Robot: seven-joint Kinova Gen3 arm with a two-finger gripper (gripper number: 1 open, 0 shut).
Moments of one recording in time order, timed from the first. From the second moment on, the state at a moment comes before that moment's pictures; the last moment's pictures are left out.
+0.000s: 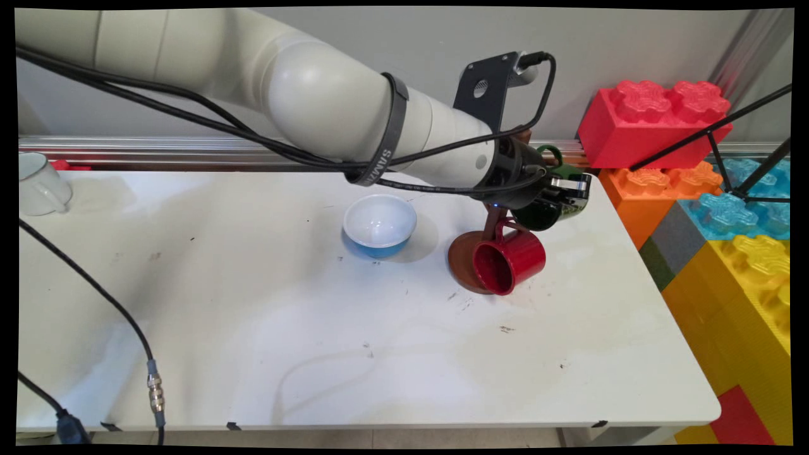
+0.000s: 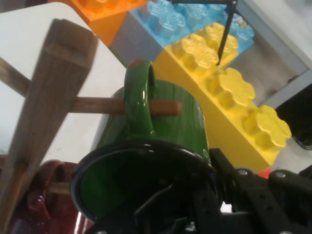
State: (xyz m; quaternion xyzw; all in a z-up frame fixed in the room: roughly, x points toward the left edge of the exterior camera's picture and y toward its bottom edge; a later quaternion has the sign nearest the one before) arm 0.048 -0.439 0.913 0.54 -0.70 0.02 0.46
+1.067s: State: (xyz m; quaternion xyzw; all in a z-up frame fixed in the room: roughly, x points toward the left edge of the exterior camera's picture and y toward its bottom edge) arm 0.033 -0.407 0.936 0.52 -0.71 -0.05 0.48
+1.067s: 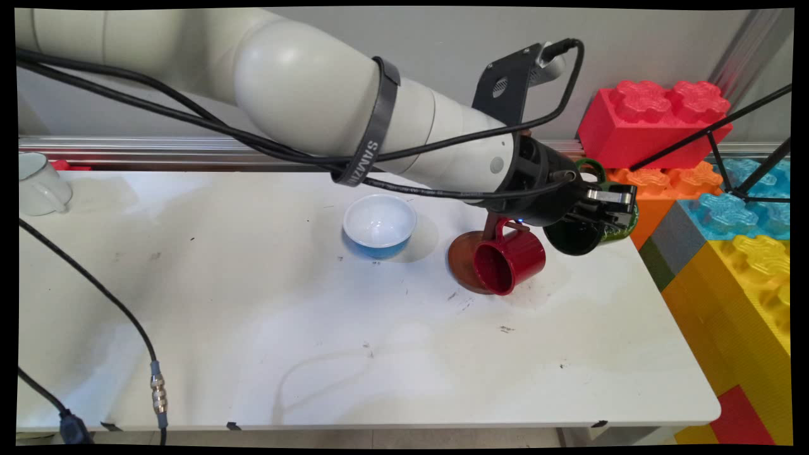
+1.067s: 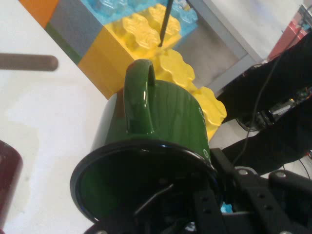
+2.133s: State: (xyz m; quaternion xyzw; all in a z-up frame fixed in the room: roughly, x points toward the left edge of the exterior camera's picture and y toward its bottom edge) arm 0.097 -0.400 0.963 0.42 -0.83 -0.05 0.37
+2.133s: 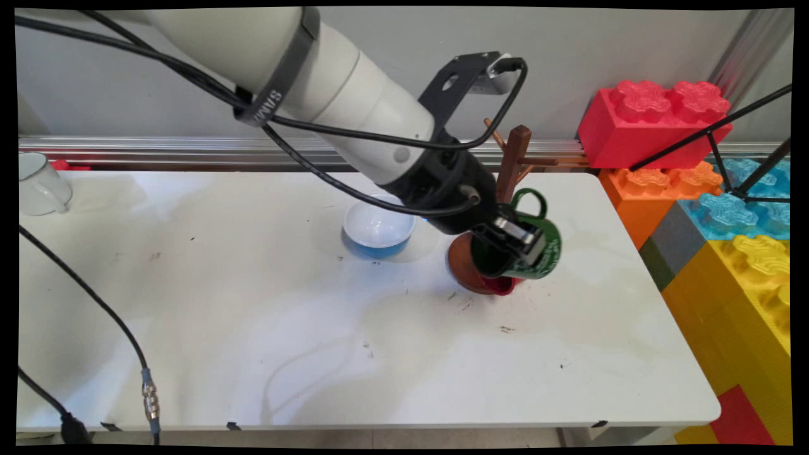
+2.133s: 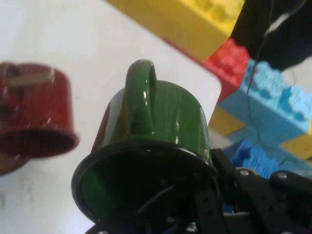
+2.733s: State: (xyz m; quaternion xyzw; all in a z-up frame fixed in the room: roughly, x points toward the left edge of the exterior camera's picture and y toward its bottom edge) arm 0.122 -0.386 0.985 0.40 -0.89 -0.04 0.23
